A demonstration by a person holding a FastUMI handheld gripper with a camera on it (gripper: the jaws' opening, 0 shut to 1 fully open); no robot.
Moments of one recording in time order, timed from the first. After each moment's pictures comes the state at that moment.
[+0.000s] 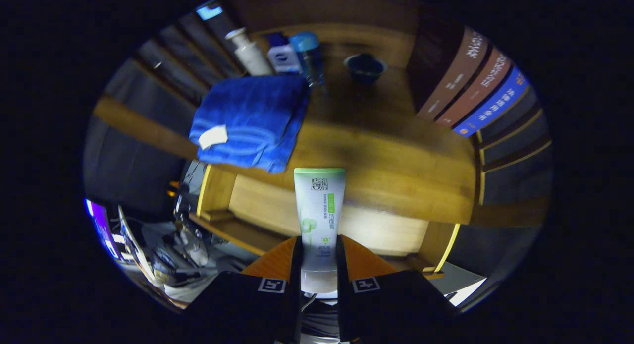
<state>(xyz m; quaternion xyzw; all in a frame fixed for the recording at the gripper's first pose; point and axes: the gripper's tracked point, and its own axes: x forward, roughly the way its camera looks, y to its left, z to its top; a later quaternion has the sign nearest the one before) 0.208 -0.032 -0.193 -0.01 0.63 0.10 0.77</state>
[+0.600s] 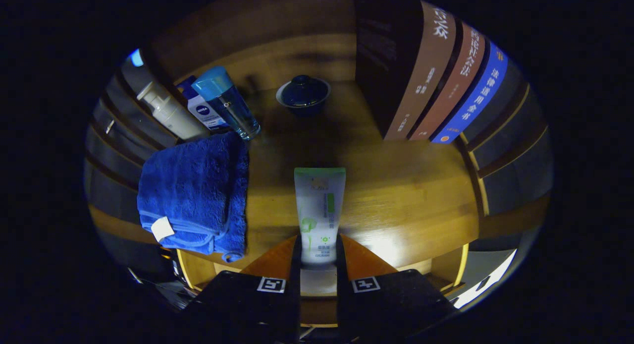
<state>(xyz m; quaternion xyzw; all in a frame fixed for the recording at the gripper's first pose) 0.283 -0.034 -0.253 0.09 0.57 -0.03 0.82</state>
